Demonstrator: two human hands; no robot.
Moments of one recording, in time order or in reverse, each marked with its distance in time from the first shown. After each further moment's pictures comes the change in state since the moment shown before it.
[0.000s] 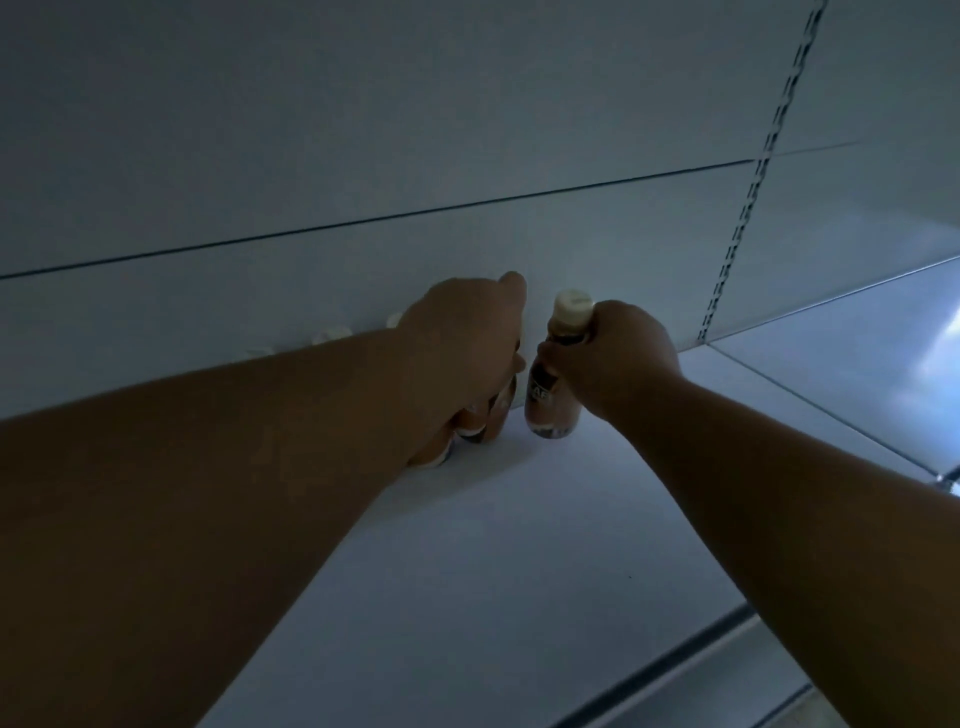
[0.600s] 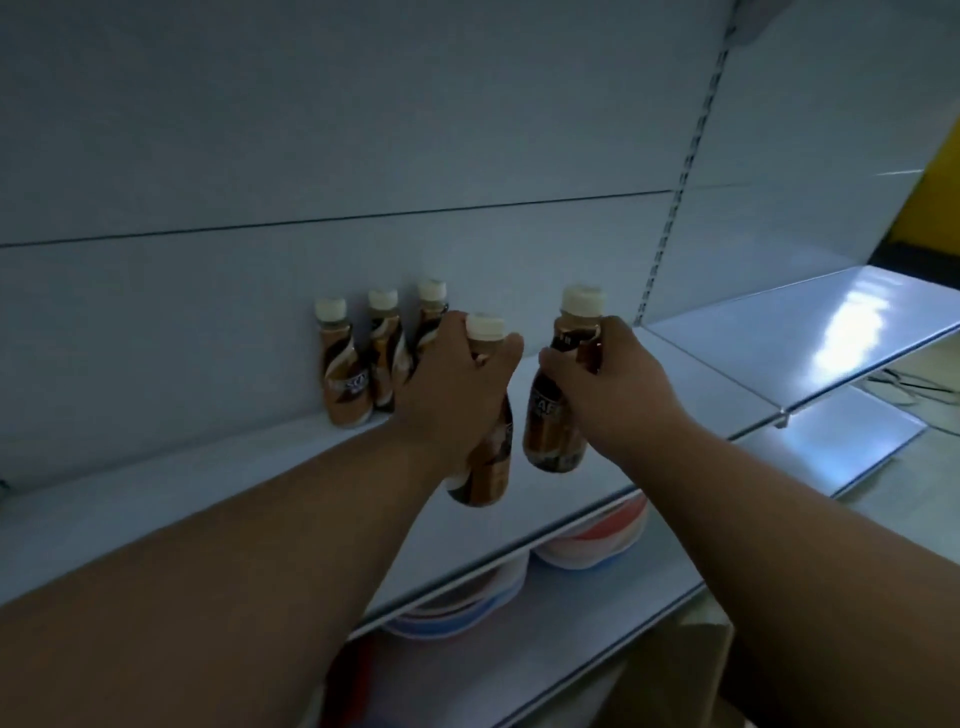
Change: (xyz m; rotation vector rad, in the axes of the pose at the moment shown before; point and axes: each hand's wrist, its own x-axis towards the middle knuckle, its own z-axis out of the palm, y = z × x) left_hand -0.152 0.051 -0.010 -1.038 0.274 -0.366; right_hand -0.171 -0.041 -0.068 0.266 0.008 0.020
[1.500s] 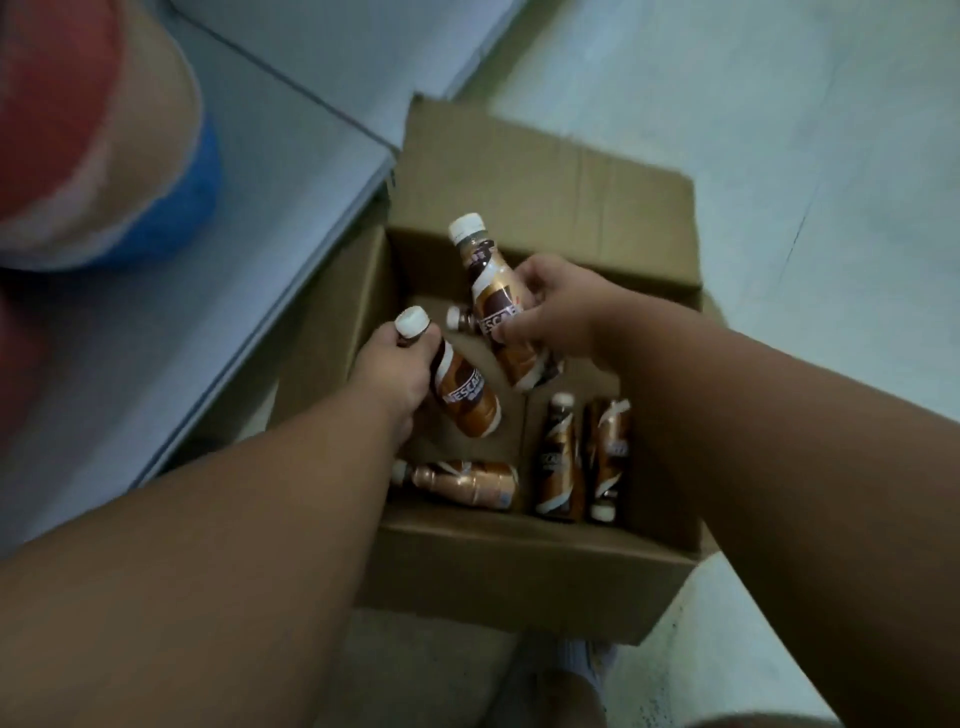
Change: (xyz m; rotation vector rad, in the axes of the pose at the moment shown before) left_hand -0.248 -0.165 0.418 -0.211 -0.542 -1.039; right_hand -0.180 0.423 -0.175 -0.015 -0.389 0.966
